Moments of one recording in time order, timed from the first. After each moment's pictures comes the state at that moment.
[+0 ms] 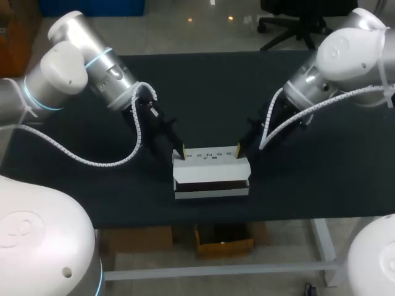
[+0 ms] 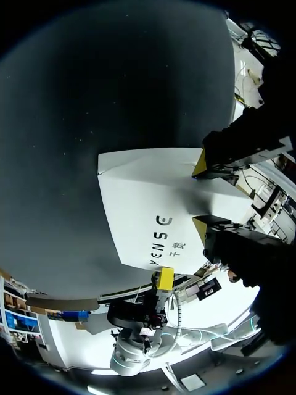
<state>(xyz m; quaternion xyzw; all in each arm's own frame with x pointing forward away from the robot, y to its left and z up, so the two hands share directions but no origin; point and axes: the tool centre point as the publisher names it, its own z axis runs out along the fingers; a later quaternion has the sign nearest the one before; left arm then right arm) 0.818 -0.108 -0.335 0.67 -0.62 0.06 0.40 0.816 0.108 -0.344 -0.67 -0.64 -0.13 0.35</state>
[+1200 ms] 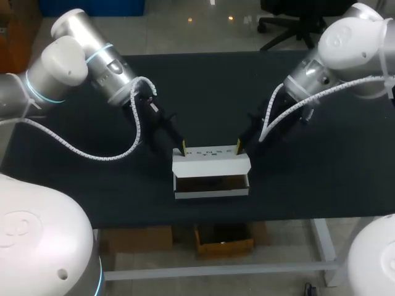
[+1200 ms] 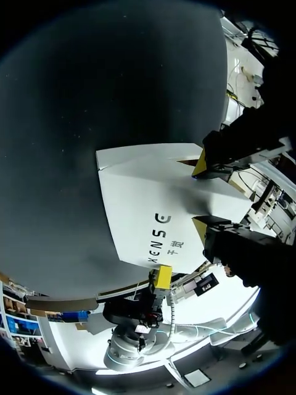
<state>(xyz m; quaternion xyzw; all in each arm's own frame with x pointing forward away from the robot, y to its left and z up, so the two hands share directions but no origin) 0.822 -0.109 -0.324 0.66 -0.61 0.04 0.43 0.817 0.109 -0.331 -0.67 -0.63 -0.11 0.37</state>
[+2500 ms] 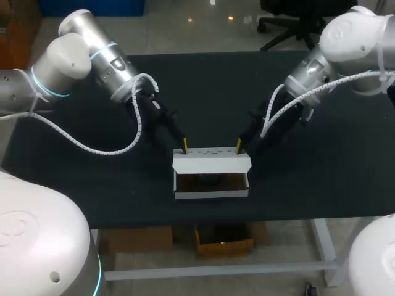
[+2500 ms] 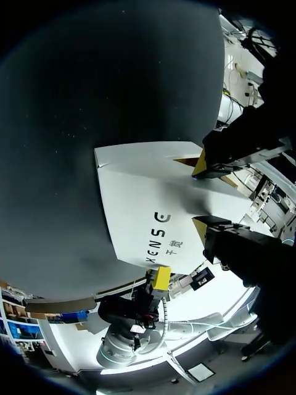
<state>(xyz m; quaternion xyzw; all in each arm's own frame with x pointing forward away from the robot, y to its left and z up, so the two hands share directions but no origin) 0.826 -0.113 -0.318 0.64 -0.61 0.02 0.47 0.817 0.109 -0.330 -0.67 -0.62 -0.10 0.40</state>
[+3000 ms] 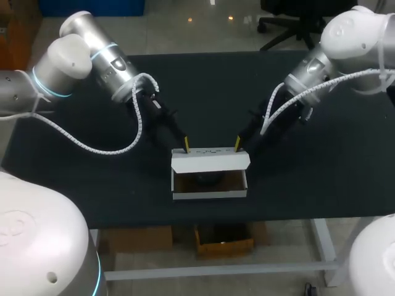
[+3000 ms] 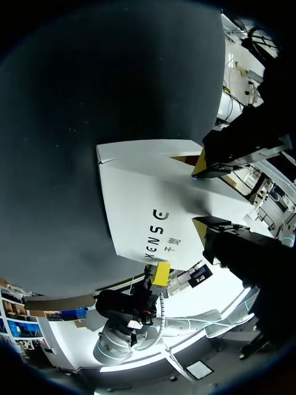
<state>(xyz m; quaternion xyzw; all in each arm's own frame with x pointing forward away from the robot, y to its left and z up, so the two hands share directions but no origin) 0.827 -0.115 -0.318 0.64 -0.60 0.01 0.48 0.820 0.112 -0.326 -0.67 -0.62 -0.10 0.41</state>
